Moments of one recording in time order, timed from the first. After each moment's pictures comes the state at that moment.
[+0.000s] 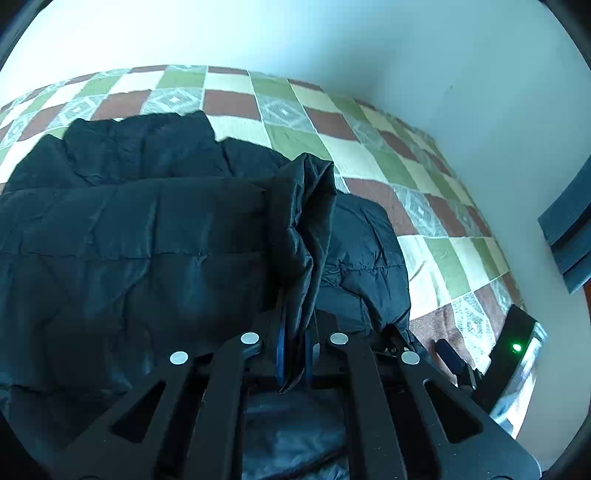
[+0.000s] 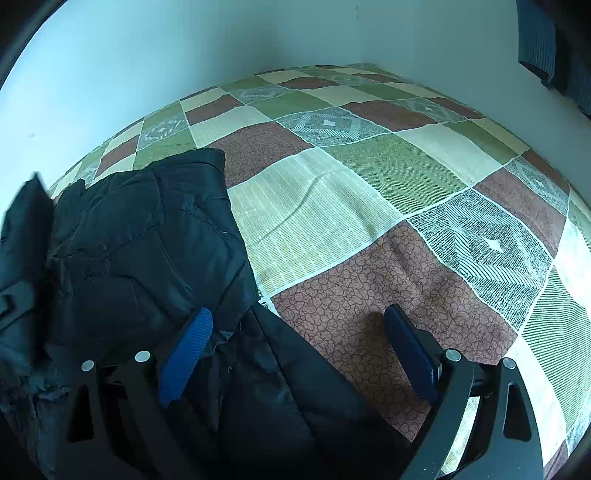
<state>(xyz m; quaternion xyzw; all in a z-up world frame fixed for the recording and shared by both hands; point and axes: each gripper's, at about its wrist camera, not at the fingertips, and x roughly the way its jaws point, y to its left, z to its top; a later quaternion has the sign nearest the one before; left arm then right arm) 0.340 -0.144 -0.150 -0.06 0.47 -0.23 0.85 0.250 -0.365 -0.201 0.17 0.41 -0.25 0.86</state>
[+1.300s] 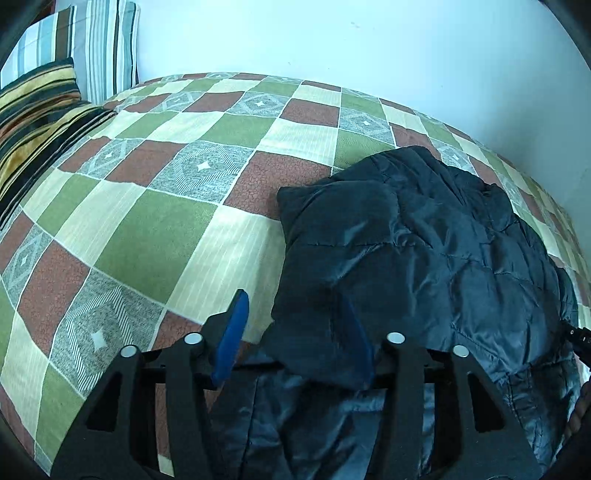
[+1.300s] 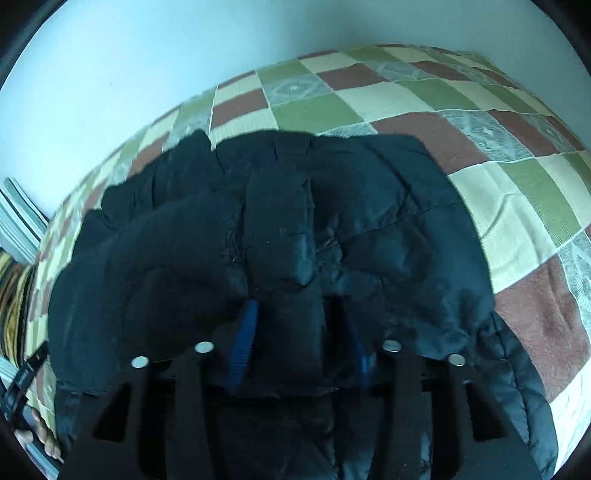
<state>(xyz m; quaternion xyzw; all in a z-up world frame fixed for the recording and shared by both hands) 0.339 0.154 -0.161 -0.06 0.43 0.04 0.90 0.316 -0.259 -0.176 0.18 0.48 -0.08 0.86</state>
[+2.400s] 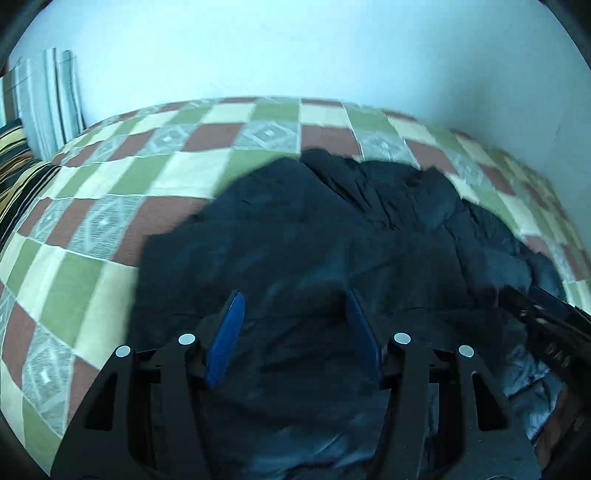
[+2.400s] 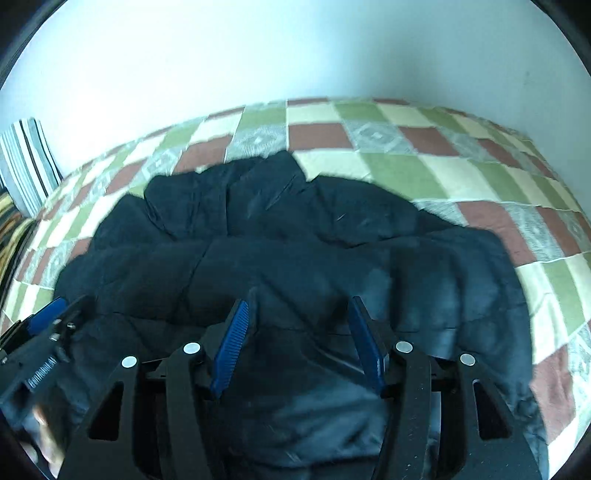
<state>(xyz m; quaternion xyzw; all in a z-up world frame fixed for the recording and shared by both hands) 0.383 0.028 -0.154 0.00 0.43 -0.01 0.90 0.365 -0.168 -0.158 0.07 0.44 -0.04 0.89</state>
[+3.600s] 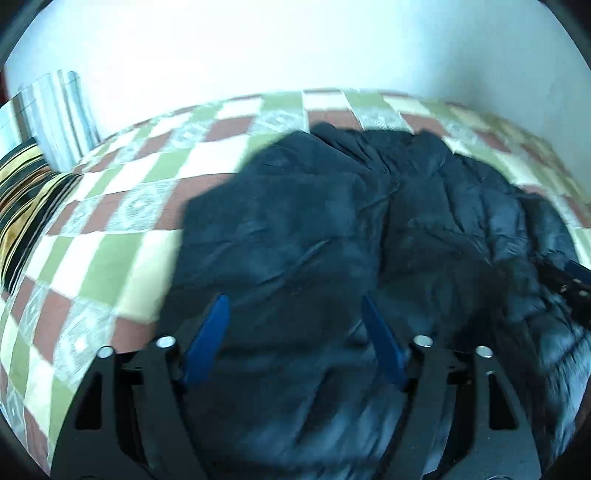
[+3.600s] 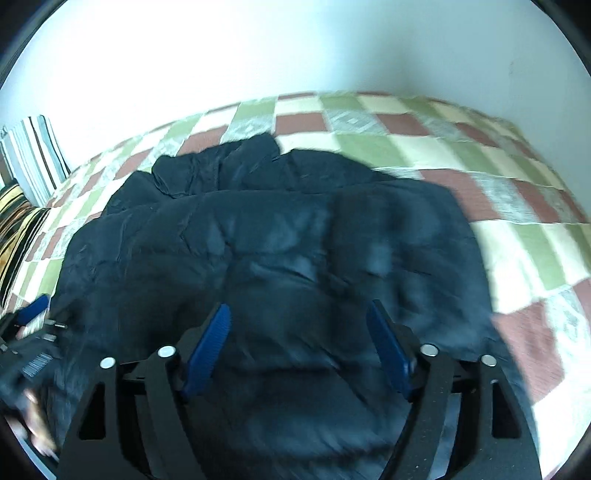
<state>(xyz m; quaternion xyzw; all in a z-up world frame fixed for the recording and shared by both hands) 0.290 0.054 -0.136 0.05 0.41 0.01 0.91 0.266 -0.198 -0.142 0.07 0.43 -0.04 0.90</state>
